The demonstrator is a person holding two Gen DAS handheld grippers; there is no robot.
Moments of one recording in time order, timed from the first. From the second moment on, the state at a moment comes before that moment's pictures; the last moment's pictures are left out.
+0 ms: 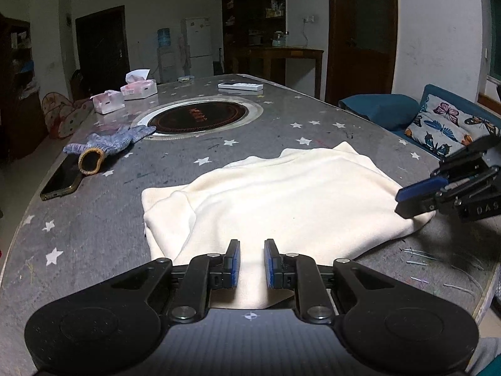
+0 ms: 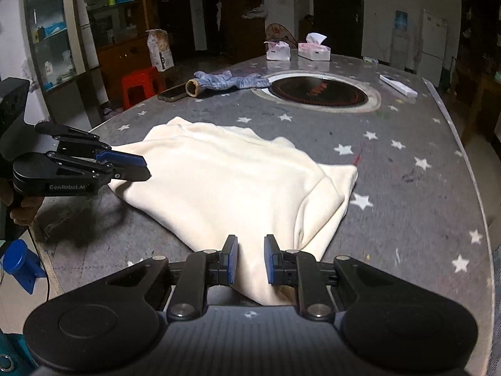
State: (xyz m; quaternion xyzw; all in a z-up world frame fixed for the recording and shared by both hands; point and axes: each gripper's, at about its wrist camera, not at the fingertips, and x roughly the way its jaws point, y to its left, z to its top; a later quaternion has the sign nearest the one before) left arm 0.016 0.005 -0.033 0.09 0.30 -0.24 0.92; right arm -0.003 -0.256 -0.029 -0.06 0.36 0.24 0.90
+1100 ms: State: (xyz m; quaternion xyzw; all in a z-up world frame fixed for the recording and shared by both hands) left arm 0.059 0.054 -0.014 -0.04 0.31 -0.13 0.94; right arm 0.024 -0.242 -0.032 -0.05 0.36 0.24 0.90
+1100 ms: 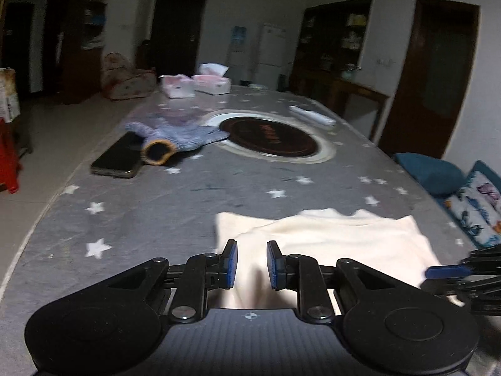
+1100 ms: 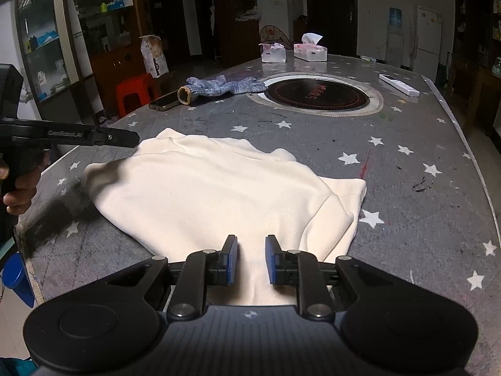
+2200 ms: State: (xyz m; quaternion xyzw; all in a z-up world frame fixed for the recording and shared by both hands) left arm 0.075 0.031 -0.032 0.07 0.32 -0.08 0.94; right arm 0.022 -0.241 -0.035 -0.05 0.36 0.23 0.90
